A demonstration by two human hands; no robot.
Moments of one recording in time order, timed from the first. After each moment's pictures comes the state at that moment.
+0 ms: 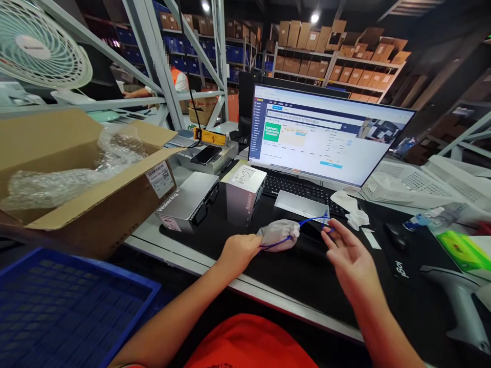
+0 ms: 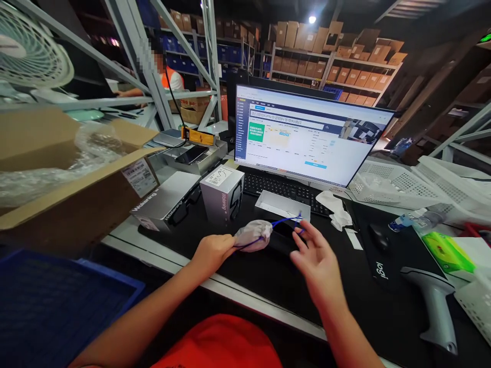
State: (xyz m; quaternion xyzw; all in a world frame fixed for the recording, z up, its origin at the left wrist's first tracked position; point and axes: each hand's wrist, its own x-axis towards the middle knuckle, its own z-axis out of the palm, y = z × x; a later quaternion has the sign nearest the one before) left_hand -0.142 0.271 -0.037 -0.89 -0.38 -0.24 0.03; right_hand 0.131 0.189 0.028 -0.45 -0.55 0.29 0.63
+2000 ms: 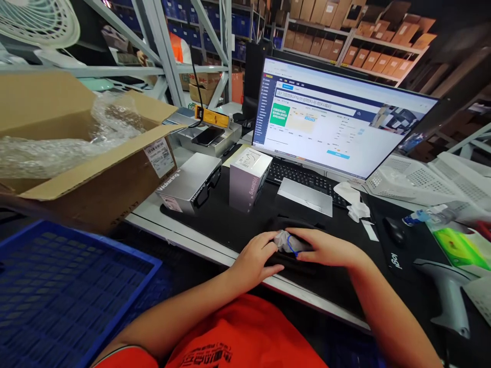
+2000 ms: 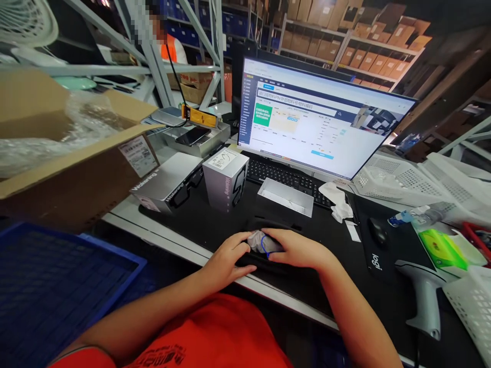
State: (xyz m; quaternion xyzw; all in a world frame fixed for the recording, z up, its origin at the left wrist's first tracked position) left_hand -0.110 0.216 -0.051 -0.86 -0.31 -0.38 -0.15; right_hand 0.125 0.232 0.054 -0.47 -0.84 0.27 -0.01
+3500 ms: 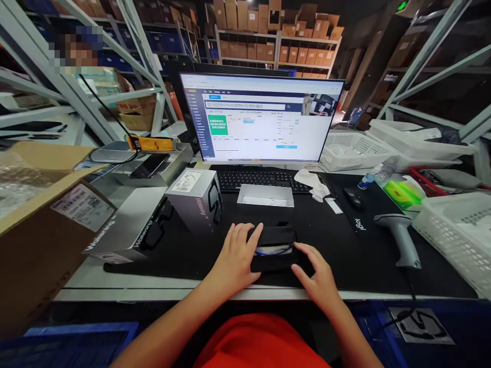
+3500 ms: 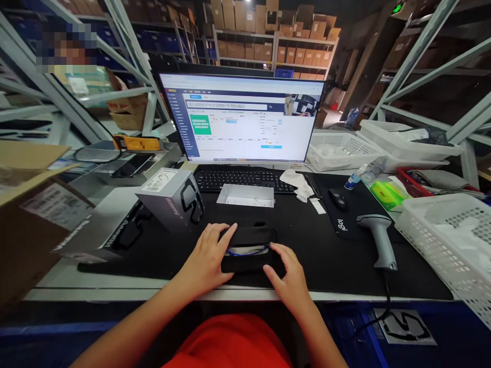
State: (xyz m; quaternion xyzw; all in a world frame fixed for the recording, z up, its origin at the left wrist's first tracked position) left_hand -0.078 0.244 -0.006 -0.93 -0.31 -0.21 -0.02; right_hand 0.154 0.123 -0.053 -0.65 -0.62 0.07 0.43
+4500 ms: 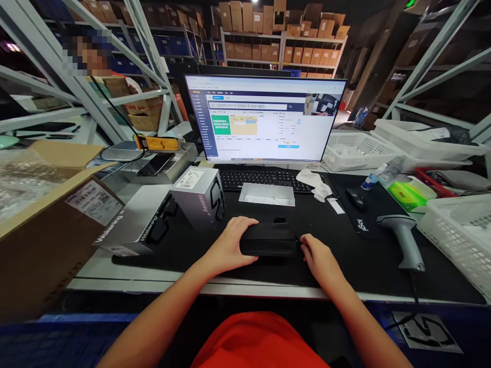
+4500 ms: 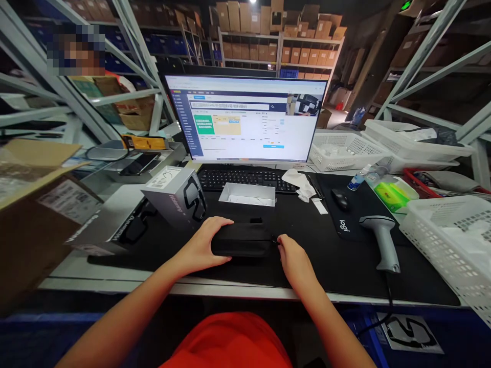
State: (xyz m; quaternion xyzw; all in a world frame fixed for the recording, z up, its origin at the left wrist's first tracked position) left_hand -0.089 0.277 0.007 -0.89 -0.29 -0.24 -0.25; right_hand 0.179 0.153 -0.040 -0.72 -0.62 0.13 0.29
